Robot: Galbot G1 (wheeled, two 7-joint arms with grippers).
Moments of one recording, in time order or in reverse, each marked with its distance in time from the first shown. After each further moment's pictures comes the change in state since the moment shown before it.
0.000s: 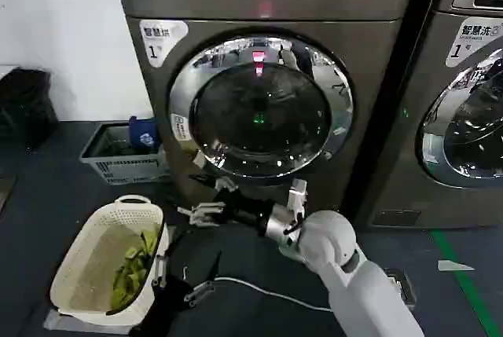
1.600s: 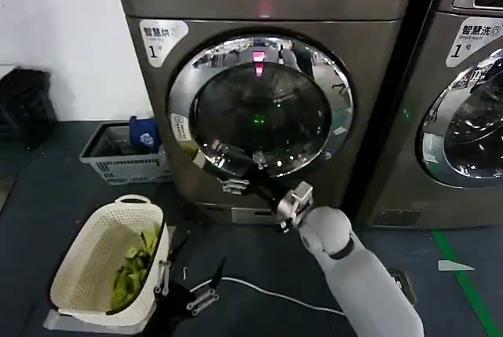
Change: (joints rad) left arm 0.044 -0.005 0.006 -0.026 0.025 -0.037 0.005; right arm 0.143 0.012 -0.075 -0.326 -0.232 0.415 0.107
